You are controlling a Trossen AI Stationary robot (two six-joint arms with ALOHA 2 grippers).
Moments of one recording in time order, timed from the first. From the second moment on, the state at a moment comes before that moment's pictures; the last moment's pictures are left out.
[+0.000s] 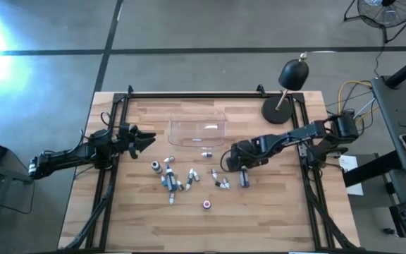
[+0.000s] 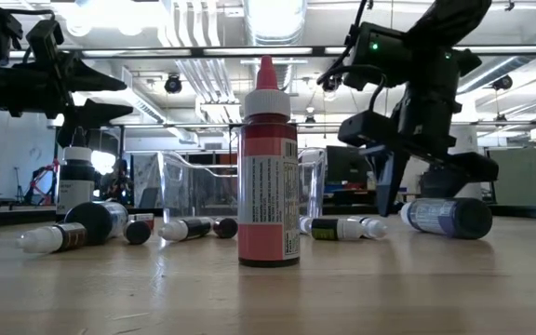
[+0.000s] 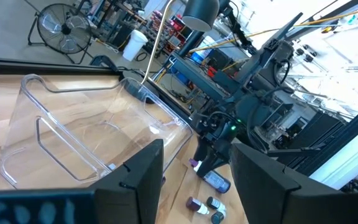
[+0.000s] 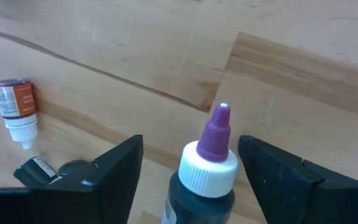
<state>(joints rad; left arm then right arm) 0.22 0.06 0.01 0.03 -0.04 -0.66 0.01 1.64 0.83 -0.47 -0.05 1.33</state>
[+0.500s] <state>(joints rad) 0.22 0.06 0.01 0.03 -0.04 -0.66 -0.01 1.64 0.83 -0.54 -0.07 1.30</state>
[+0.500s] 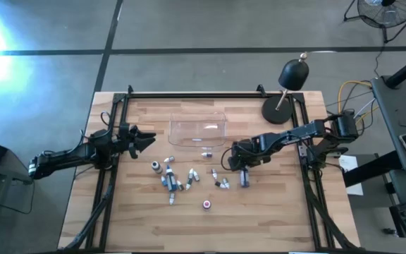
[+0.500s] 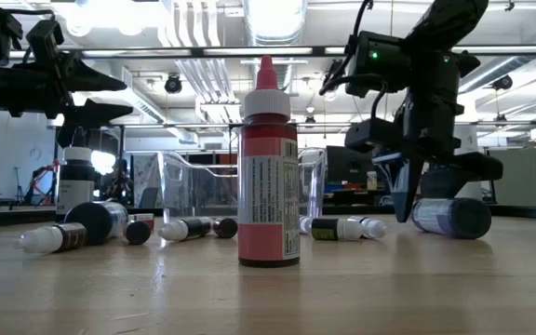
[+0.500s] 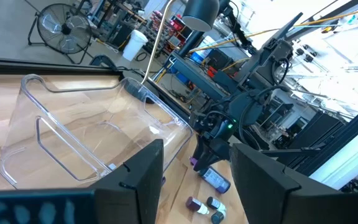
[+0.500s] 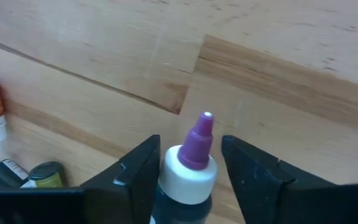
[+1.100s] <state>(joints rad) 0.22 0.06 0.01 0.03 -0.04 -0.66 -0.01 1.60 0.83 -0.55 -0.08 1.33</state>
